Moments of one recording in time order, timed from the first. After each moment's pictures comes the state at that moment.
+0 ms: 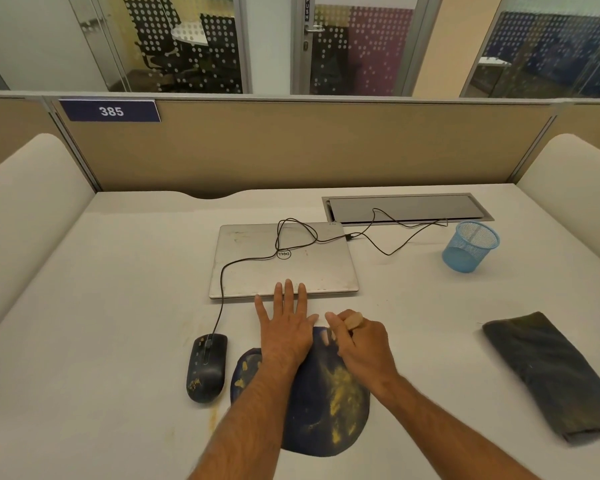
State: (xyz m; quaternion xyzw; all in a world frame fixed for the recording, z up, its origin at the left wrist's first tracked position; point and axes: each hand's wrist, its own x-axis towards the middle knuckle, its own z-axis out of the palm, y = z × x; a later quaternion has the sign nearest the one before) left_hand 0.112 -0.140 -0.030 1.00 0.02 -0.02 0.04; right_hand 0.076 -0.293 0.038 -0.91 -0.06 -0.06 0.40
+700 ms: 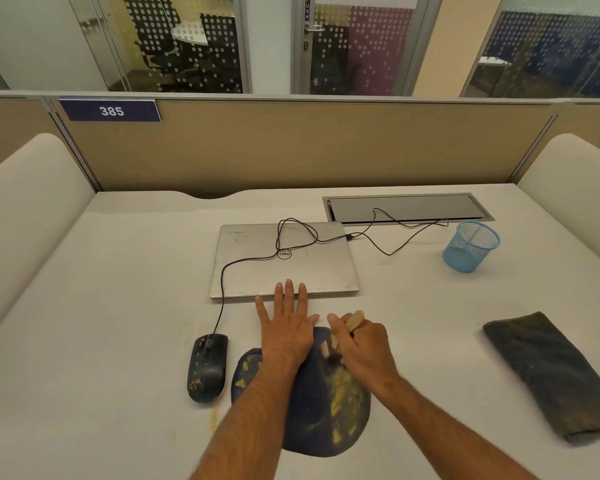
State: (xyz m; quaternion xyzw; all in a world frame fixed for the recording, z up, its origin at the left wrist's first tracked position) left_hand 0.113 -0.141 -0.030 1.00 0.02 -0.03 0.05; right_hand 0.072 -0.293 0.039 -0.90 -0.04 -0.04 0.44
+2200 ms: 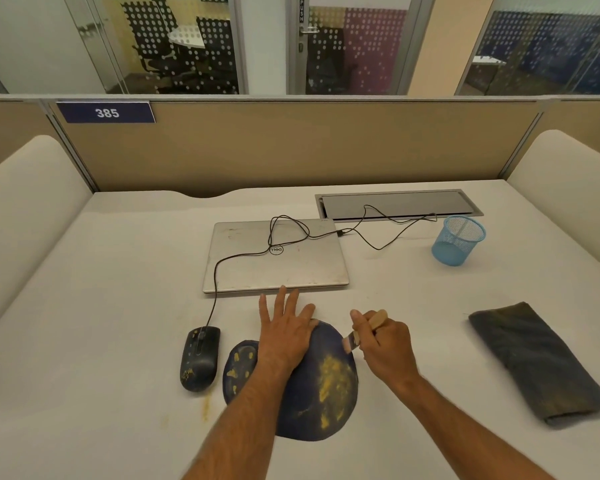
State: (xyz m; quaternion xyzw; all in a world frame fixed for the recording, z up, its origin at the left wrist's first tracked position) left_hand 0.092 -0.151 -0.025 1.00 -0.04 -0.03 0.02; right_hand 0.064 -0.345 0.029 -0.90 -0.02 -0.08 0.43
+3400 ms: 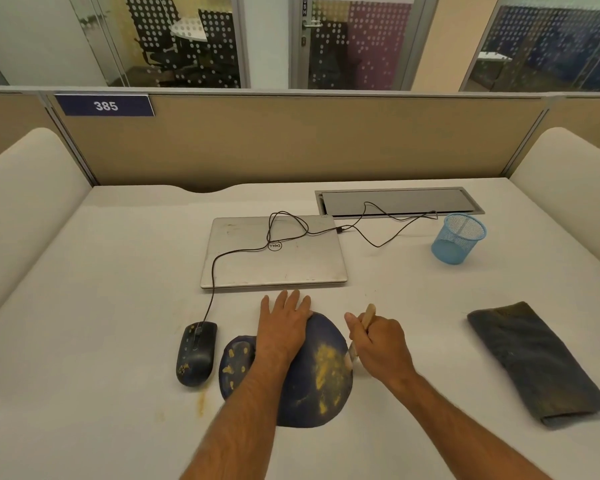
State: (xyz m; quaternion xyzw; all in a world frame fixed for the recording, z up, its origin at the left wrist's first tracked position) left_hand 0.102 -0.152 -0.033 1.00 -0.05 -0.04 0.04; right_hand 0.065 -0.346 0.029 -0.92 -0.02 -0.03 0.40
